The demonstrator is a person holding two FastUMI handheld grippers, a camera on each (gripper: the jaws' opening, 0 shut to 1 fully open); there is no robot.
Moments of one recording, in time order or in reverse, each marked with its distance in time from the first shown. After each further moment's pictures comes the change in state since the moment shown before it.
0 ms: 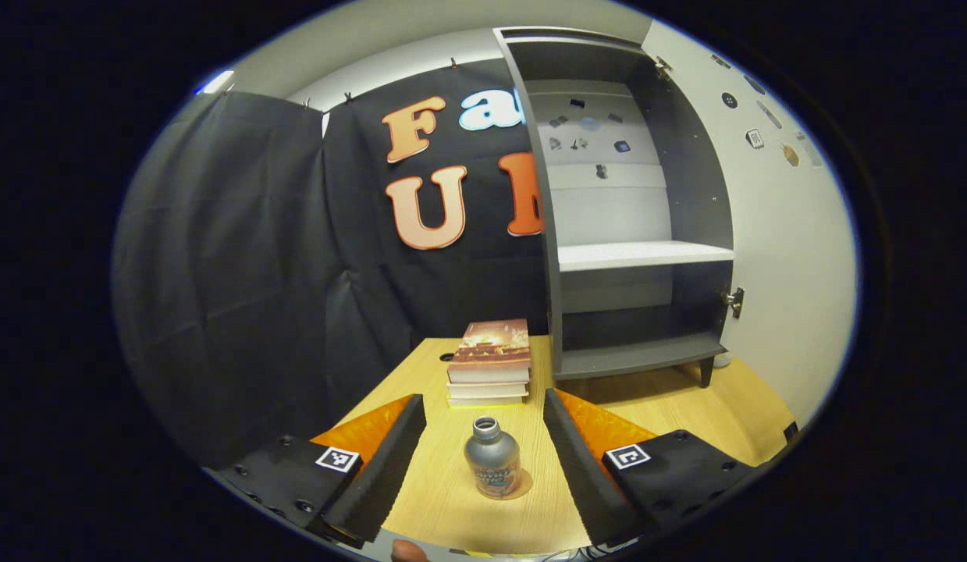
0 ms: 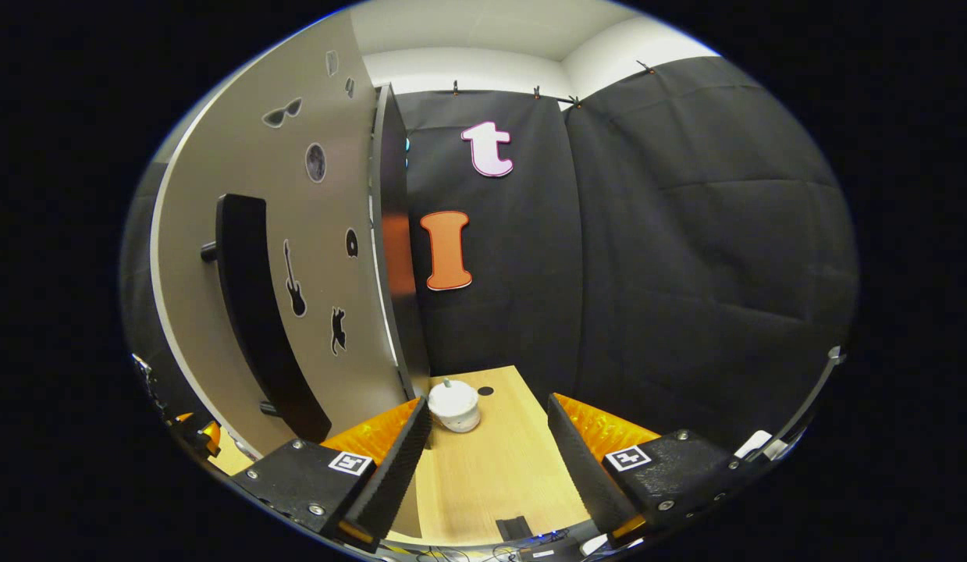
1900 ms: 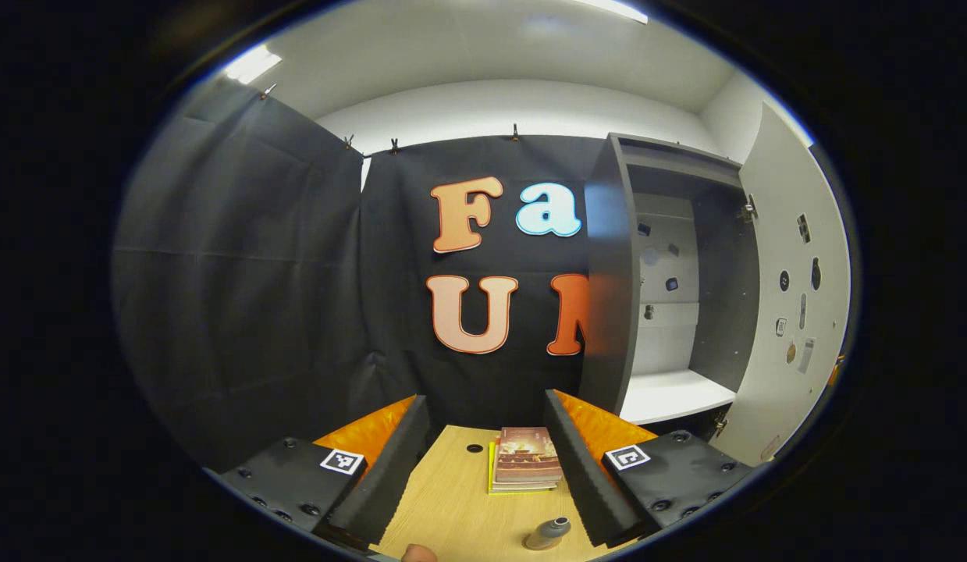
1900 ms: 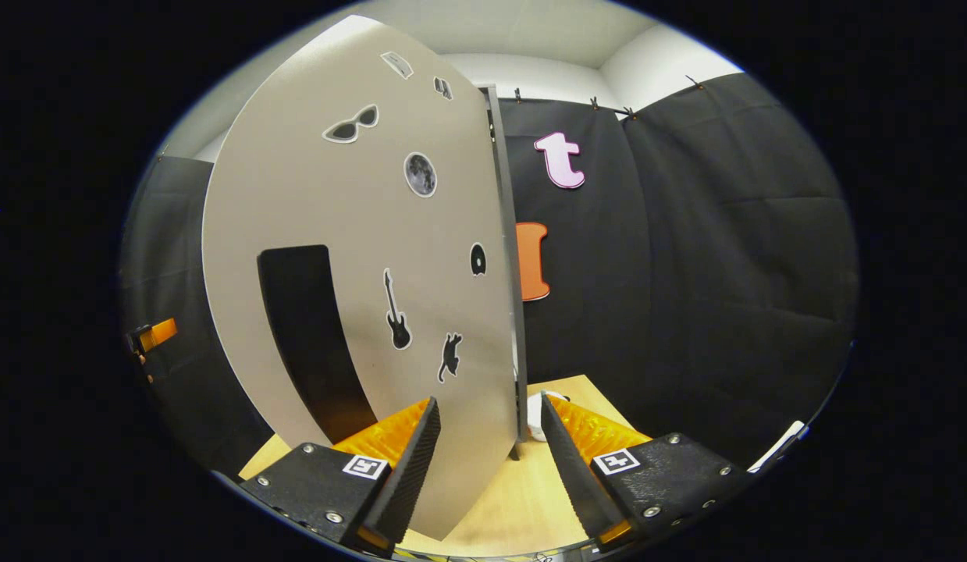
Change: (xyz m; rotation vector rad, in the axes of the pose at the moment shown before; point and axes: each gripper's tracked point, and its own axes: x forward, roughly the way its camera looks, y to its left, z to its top) left arm -0.006 0.186 0.201 -0.144 -0.222 -0.011; right arm -0.001 0.206 0.009 -0.014 -0.037 0.138
